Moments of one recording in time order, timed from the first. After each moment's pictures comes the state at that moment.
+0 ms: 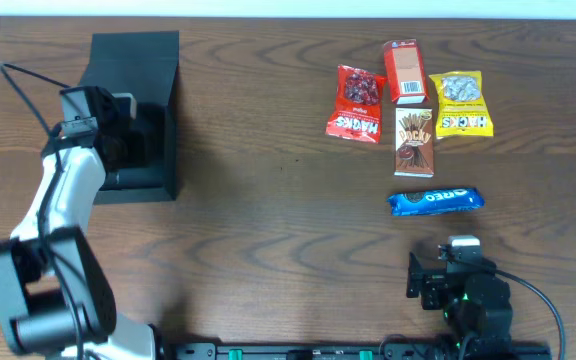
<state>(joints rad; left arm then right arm) 0.21 1.74 1.09 -0.49 0.18 0.14 0.09 0.01 0.19 -0.83 0.06 0.00</state>
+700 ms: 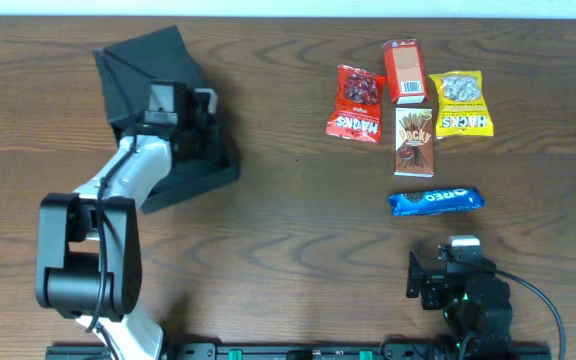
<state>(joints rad) -0.13 1.85 1.13 -0.33 0.33 -0.05 0.09 0.01 0.19 -0.83 0.06 0.00</state>
